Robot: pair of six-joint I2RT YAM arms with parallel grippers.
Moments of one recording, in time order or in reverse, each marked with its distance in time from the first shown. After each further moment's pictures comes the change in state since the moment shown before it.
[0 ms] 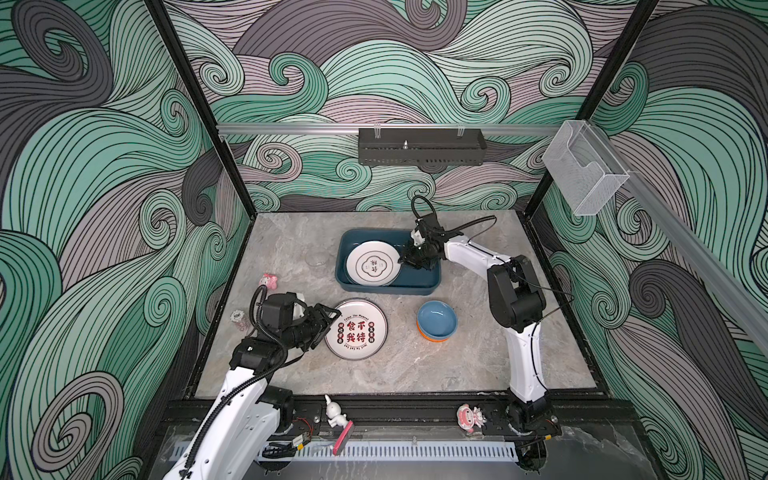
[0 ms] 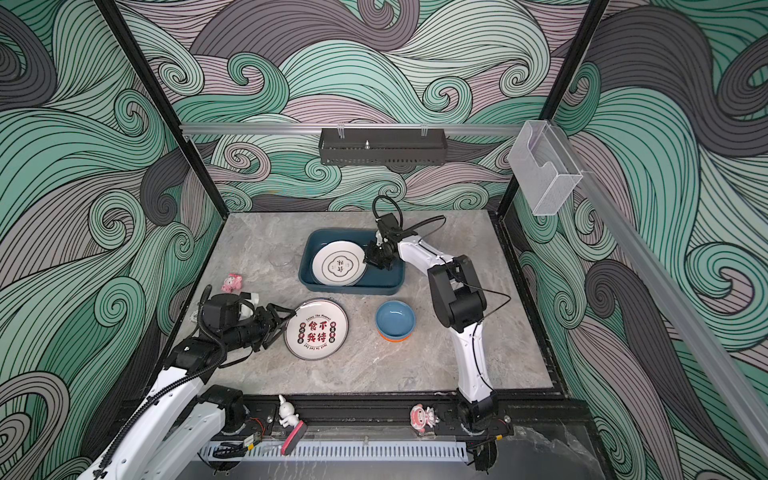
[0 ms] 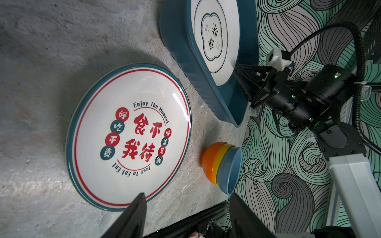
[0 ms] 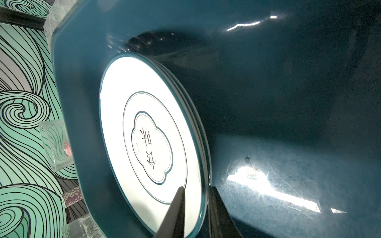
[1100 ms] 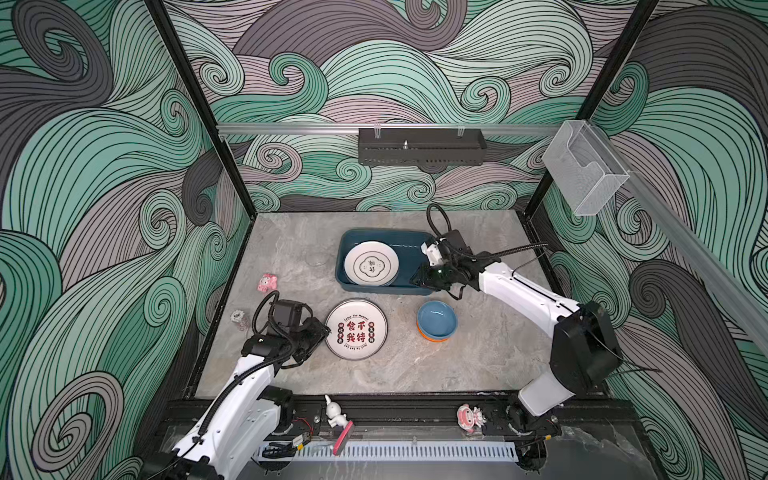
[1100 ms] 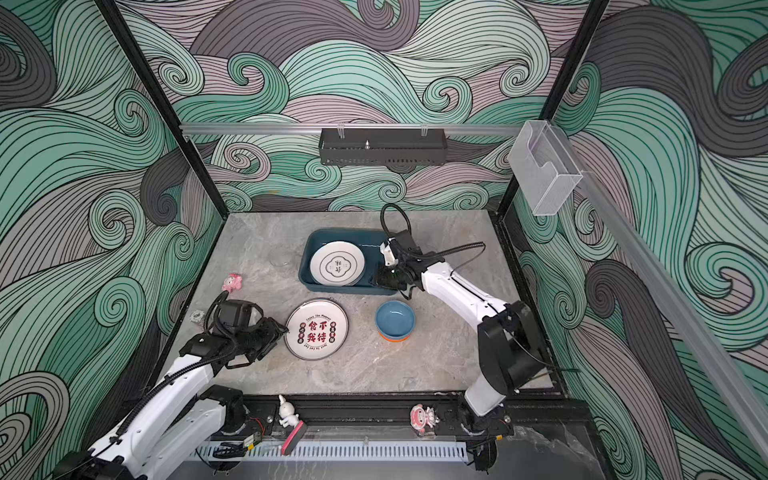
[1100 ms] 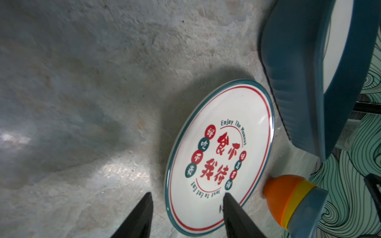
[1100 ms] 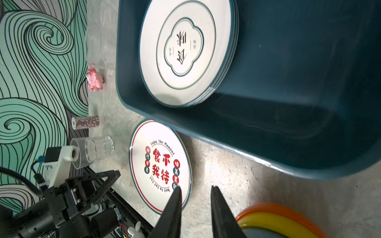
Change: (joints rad) left arm 0.000 0.142 -0.092 -0.055 -0.229 0.083; right arm 0.079 -0.591 -0.506 -0.030 0.006 -0.118
